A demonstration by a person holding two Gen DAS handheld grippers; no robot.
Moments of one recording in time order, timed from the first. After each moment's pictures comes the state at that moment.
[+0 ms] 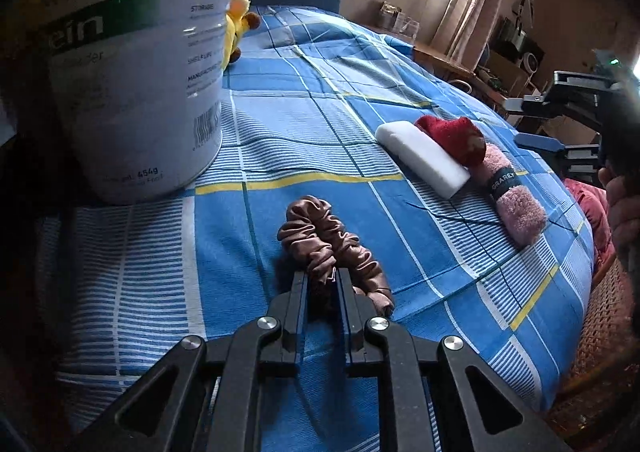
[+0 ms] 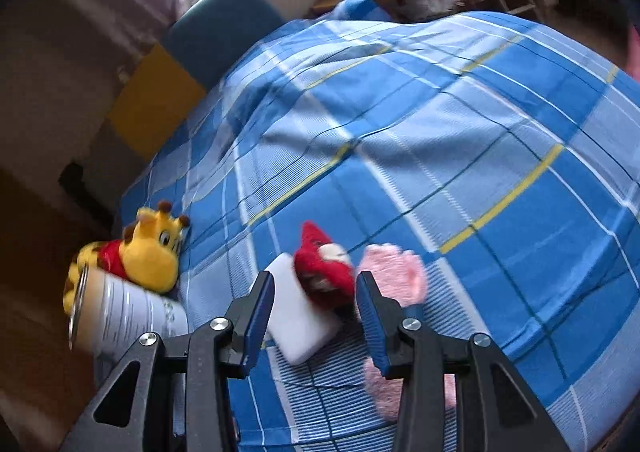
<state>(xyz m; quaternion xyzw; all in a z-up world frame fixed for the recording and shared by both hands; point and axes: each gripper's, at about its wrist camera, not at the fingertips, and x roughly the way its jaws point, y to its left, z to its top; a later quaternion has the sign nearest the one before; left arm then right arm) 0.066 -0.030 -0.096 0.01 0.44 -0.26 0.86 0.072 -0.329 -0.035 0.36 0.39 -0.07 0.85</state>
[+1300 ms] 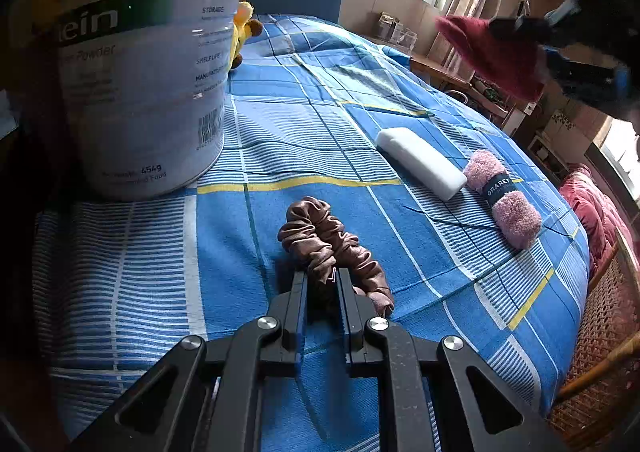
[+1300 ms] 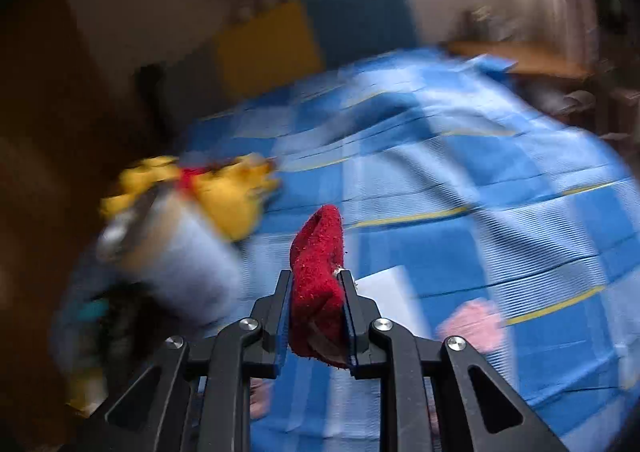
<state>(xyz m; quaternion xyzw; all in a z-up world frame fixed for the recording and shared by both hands) 0.062 -0.024 -0.097 0.00 0.42 -0.27 0.87 0.085 -0.252 0.033 0.19 0.38 0.10 0.90</state>
